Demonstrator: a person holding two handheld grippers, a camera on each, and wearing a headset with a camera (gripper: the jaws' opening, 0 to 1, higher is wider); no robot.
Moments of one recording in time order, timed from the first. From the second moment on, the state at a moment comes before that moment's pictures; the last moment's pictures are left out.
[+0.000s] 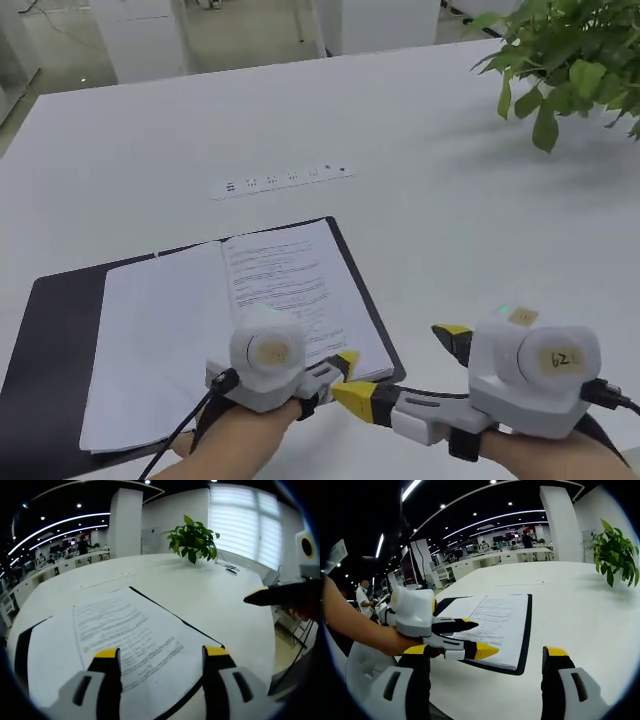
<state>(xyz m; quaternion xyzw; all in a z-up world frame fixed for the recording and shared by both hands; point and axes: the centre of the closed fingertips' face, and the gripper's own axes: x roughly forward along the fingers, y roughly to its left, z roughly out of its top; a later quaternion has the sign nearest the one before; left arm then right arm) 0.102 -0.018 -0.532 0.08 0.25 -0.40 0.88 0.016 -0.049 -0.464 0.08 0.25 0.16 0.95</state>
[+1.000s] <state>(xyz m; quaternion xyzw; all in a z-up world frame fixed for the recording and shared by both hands) 0.104 -0.012 -0.550 0.08 0.21 -0.39 0.89 0.022 -0.044 -0.488 0.11 0.27 0.17 0.94</state>
